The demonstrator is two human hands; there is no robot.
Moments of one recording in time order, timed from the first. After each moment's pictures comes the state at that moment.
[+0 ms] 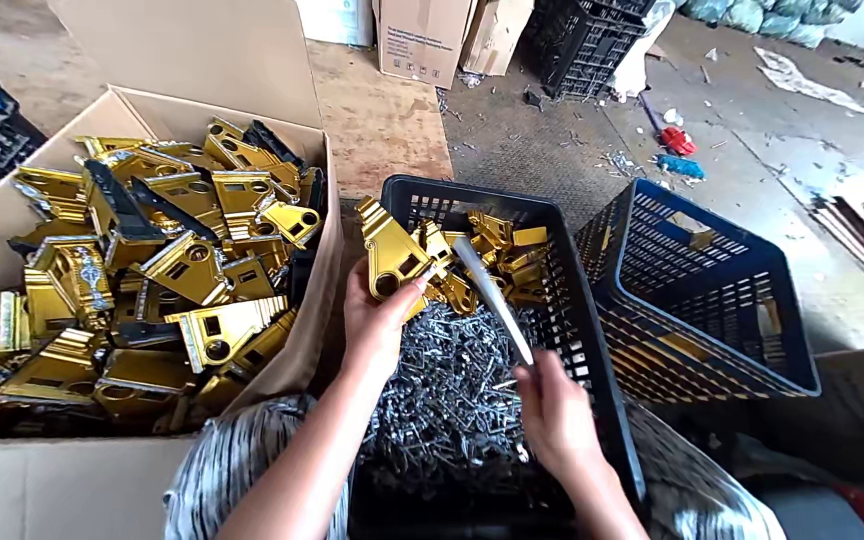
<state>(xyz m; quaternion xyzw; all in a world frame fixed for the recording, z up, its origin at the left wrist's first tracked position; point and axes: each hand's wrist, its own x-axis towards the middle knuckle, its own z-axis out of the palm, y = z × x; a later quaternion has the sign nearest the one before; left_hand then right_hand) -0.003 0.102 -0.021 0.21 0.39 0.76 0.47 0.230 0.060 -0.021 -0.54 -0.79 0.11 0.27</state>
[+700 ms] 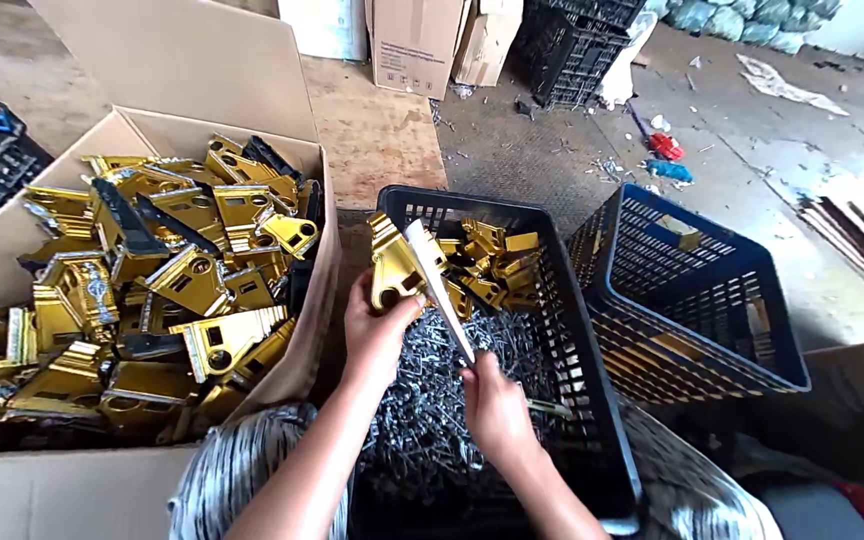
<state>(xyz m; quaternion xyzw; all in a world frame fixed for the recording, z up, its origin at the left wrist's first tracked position) 0.000 0.094 -0.030 0.22 0.45 0.74 0.45 0.180 0.050 -0.051 -0.51 -0.79 0.11 0.32</state>
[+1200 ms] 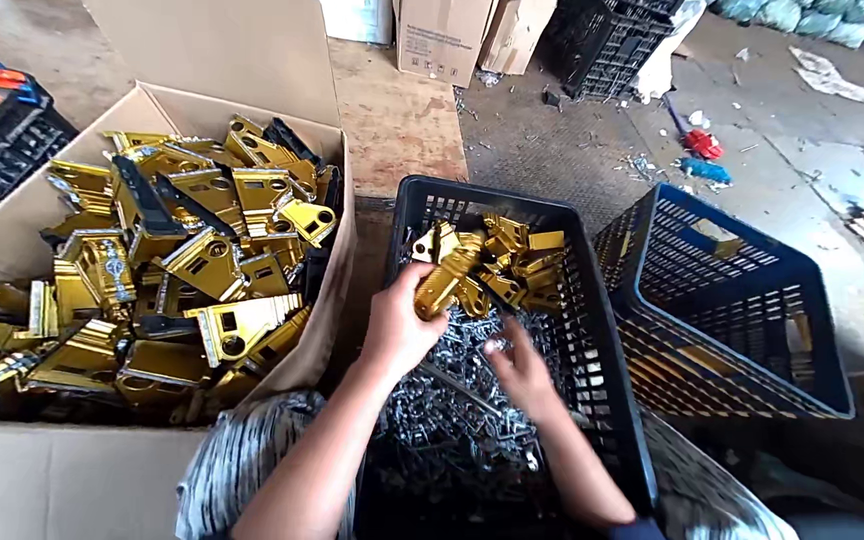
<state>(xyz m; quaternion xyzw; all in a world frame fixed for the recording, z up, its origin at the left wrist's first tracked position) -0.017 0.104 -0.024 0.55 0.65 0.46 0.25 0.200 0.121 -0.062 -0.54 -0.70 0.40 0.22</state>
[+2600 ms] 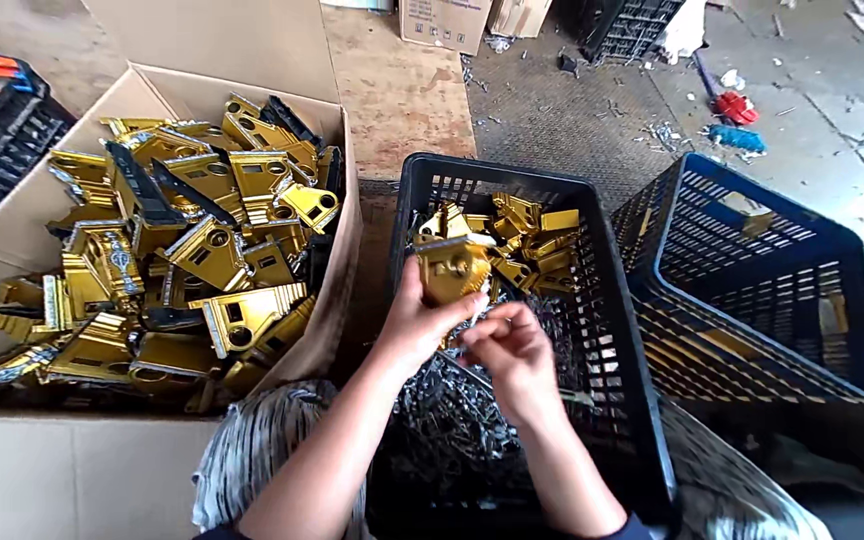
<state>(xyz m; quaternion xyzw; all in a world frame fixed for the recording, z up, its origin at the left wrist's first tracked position) -0.003 0.095 -0.022 0.37 0.46 0.59 0.55 0.148 0.090 -0.027 -0.35 -0.48 0.64 0.48</state>
